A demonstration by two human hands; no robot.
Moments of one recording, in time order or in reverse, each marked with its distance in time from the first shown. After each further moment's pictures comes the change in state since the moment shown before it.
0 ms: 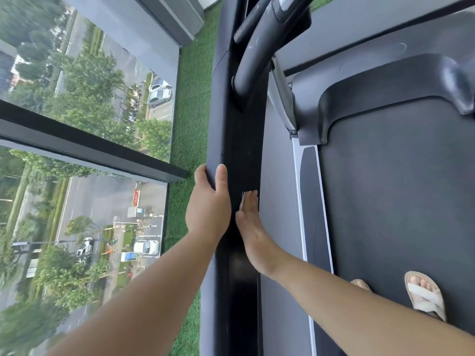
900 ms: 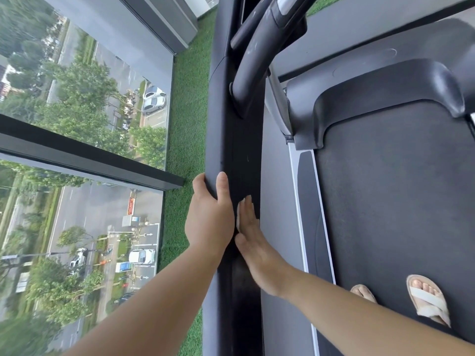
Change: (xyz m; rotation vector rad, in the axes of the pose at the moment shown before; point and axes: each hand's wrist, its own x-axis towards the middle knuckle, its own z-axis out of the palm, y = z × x) left_hand 0.002 -0.002 0.002 0.029 0.030 0.021; right_hand -0.003 0.015 0.000 -0.136 -0.039 -0.130
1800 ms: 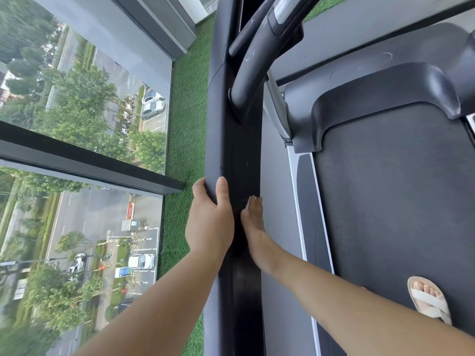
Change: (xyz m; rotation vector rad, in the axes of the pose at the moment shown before) left_hand 0.000 -0.001 -0.001 -0.018 -0.008 -0.010; right_hand 0.023 -0.012 -0.007 0.171 0.106 0.190
